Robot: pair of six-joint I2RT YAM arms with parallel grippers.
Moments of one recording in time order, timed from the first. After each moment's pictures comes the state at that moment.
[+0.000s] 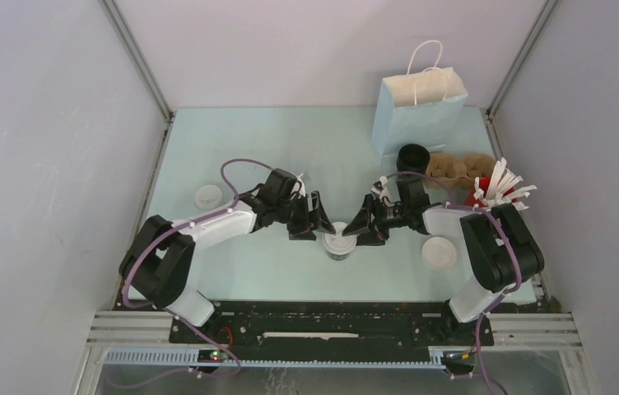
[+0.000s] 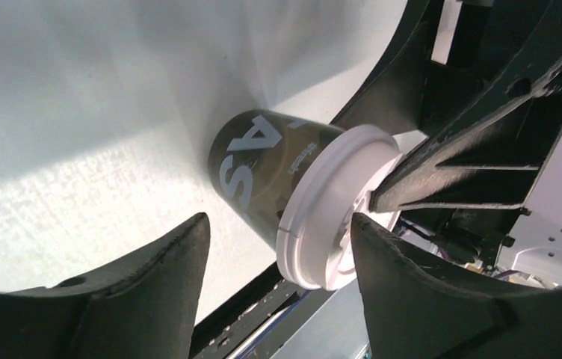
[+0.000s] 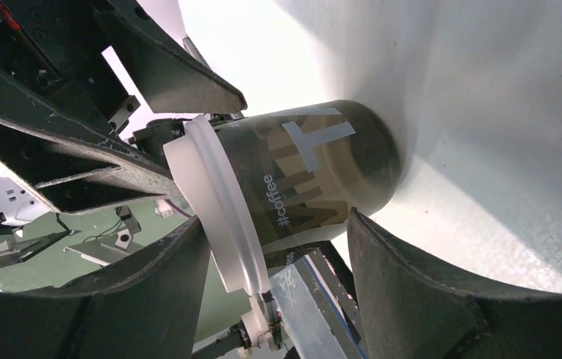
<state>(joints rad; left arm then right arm) -0.62 1.56 0.89 -0.20 0.47 -0.80 0.32 1.65 0.68 0.08 -0.98 0.76</state>
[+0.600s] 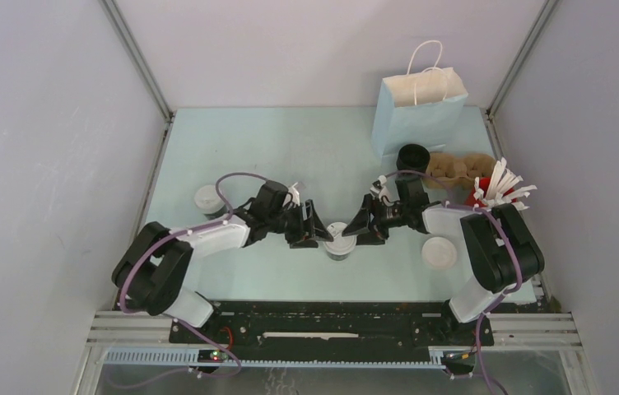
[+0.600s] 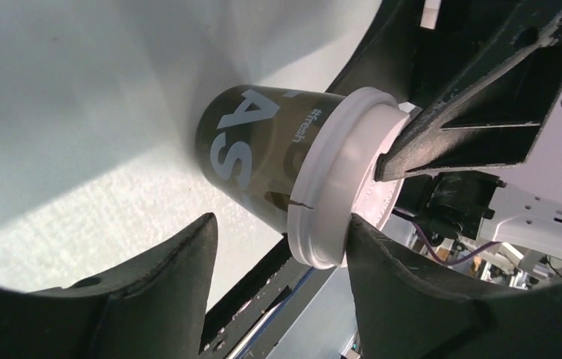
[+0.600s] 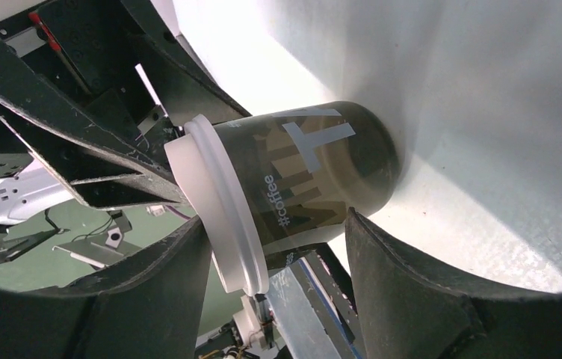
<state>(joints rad) -0.61 1.49 0.72 -0.04 0.53 -0.86 0.33 1.64 0.70 0.05 -0.97 0.73</state>
